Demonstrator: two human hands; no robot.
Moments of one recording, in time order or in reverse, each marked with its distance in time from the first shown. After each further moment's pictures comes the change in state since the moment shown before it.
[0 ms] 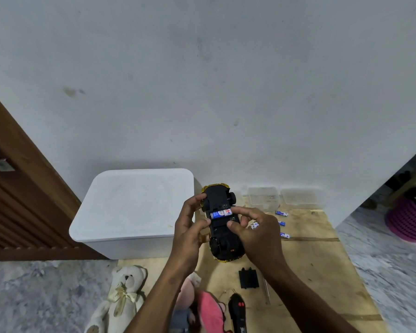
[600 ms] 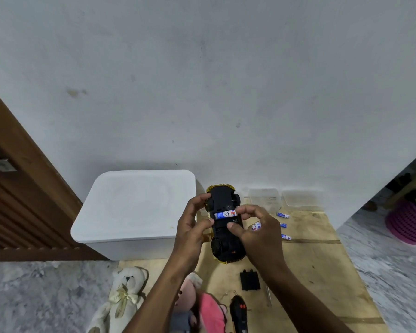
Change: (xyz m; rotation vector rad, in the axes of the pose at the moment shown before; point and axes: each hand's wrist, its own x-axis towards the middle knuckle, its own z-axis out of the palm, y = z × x) left_hand 0.006 -0.001 -0.003 0.032 -0.022 0.002; right_hand -0.003 -0.003 0.005 0.023 0.064 0.005
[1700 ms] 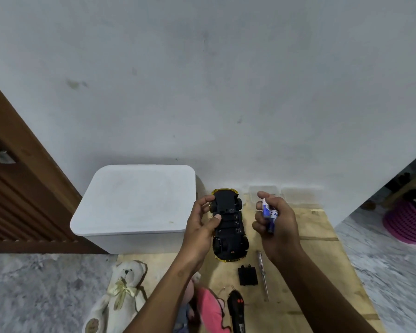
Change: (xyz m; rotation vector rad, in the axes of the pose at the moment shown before) left_hand 0.008 -0.029 0.005 0.028 0.021 -0.070; right_hand 0.026 -0.009 -0.025 0.869 -0.003 0.574
